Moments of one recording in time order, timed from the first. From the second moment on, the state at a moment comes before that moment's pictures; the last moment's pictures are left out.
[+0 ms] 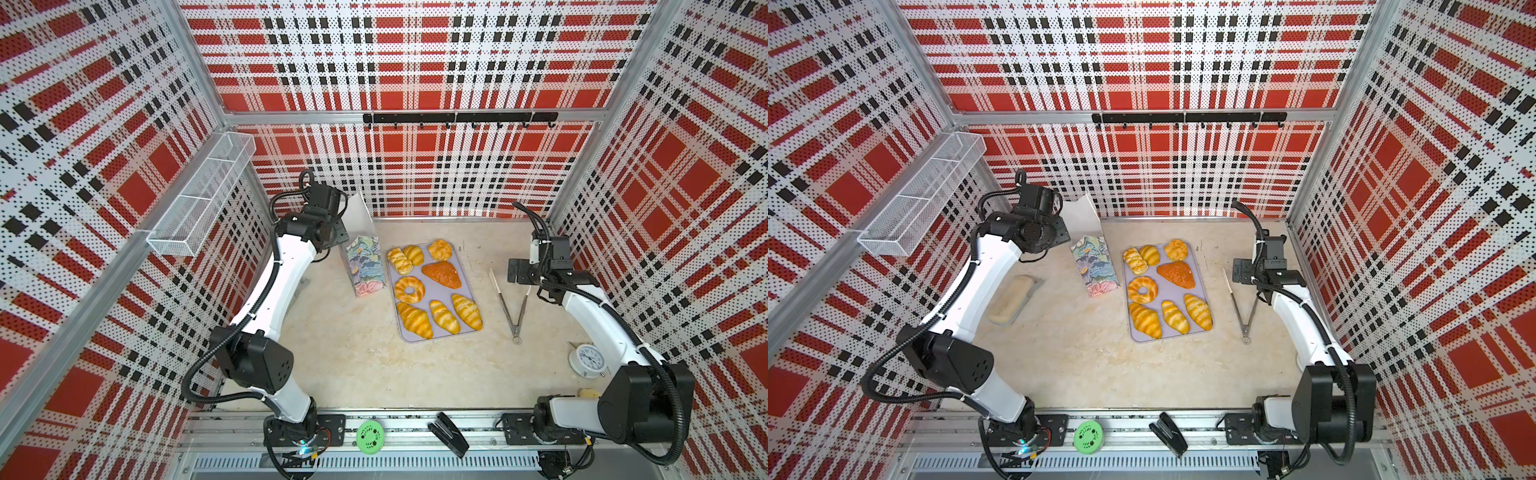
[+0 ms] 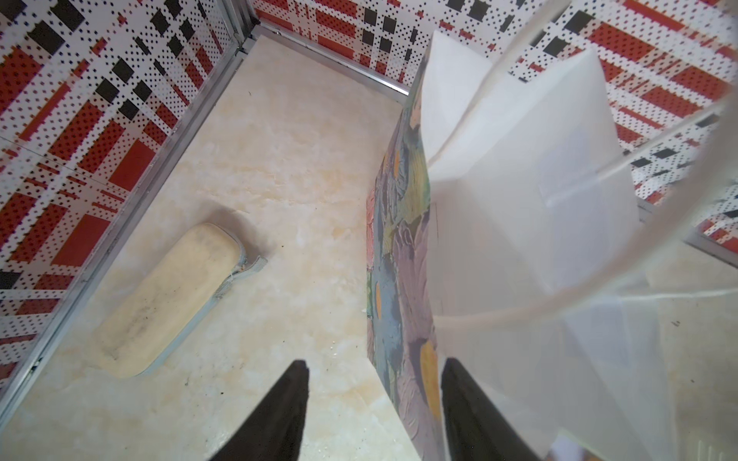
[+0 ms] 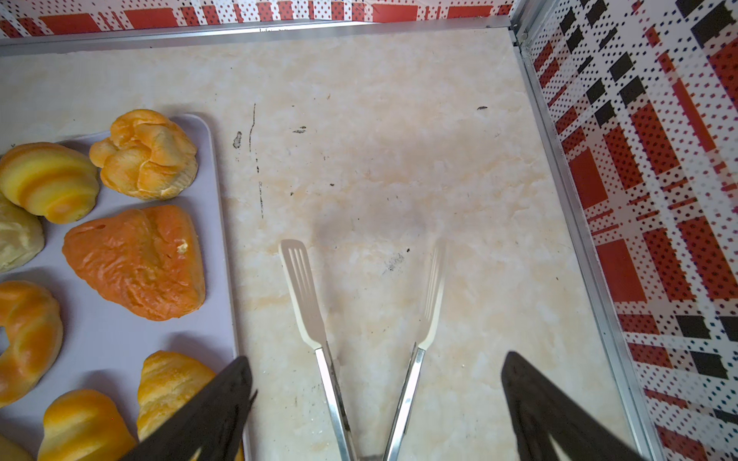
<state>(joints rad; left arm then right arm) -0.23 1.66 1.82 -1.05 -0.28 -0.56 0.03 1.33 1.06 -0.52 0.13 0.07</state>
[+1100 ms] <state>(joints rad) -0.20 1.80 1.94 -1.05 -0.19 -0.56 0.03 1.35 1.06 -0.61 0.19 0.07</state>
